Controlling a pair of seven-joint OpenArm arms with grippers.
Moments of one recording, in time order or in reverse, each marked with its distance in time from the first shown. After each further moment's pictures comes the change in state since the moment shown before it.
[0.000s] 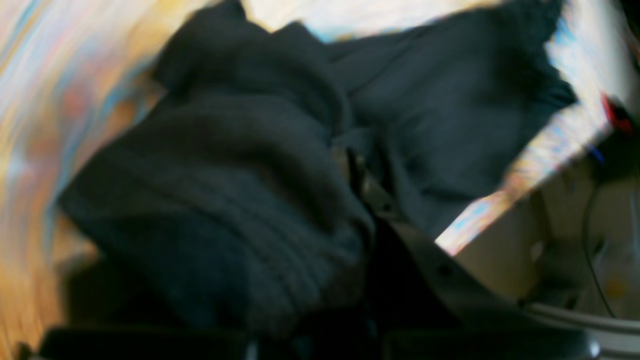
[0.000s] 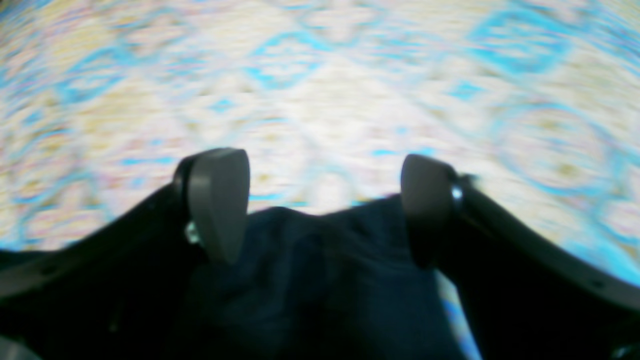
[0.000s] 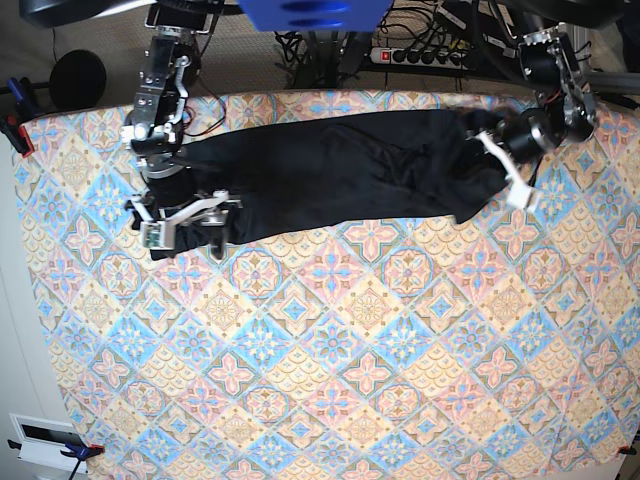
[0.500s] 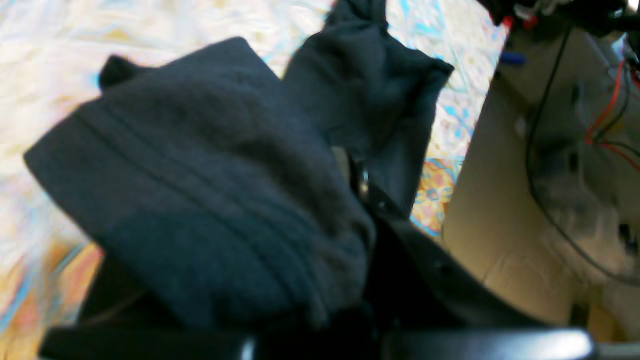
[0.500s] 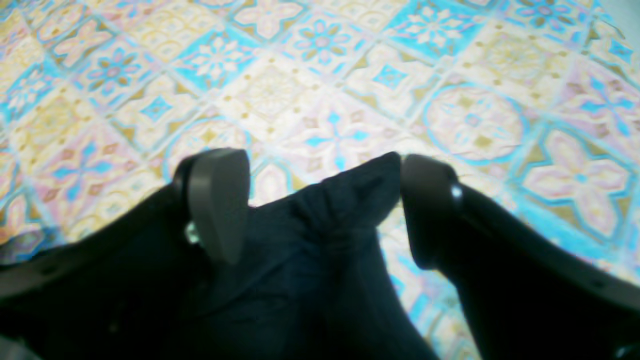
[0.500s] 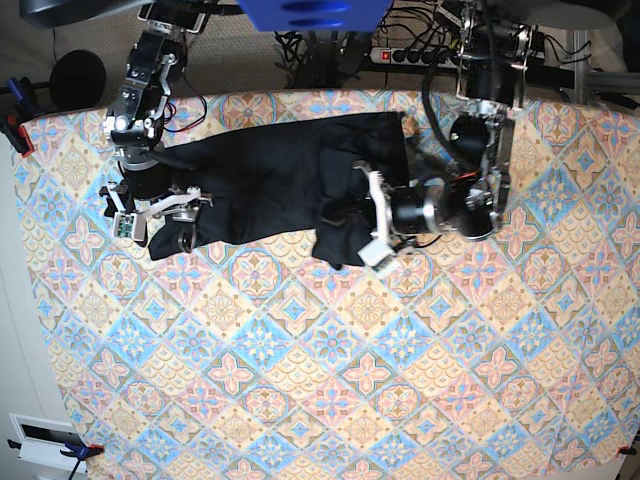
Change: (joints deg) left arm -18.1 3.9 33.7 -2.7 6.5 0.1 0.0; right arm -0.7 -0.4 5.7 0.1 0.1 0.1 -0.2
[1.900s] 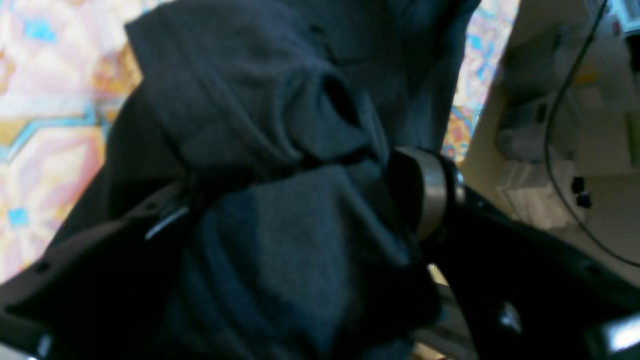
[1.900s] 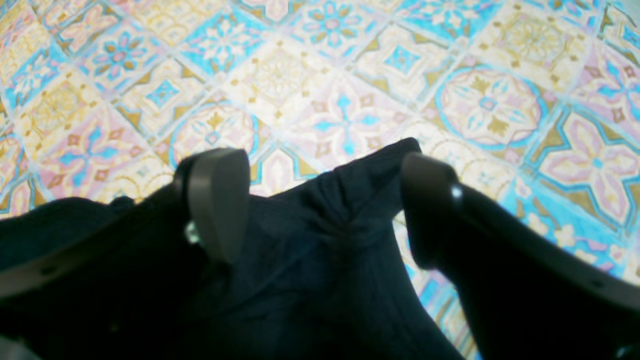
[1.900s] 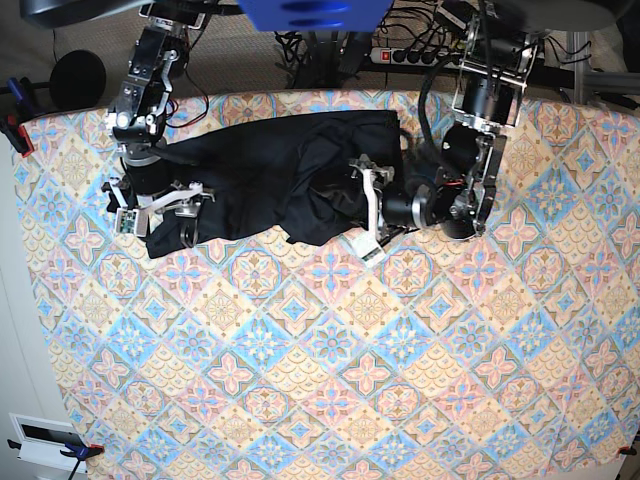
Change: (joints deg) left arm -3.2 -0.4 5.5 -12.4 -4.2 0.3 0.0; right arm -0.8 -0.1 -0.4 -0.1 0.0 0.0 0.0
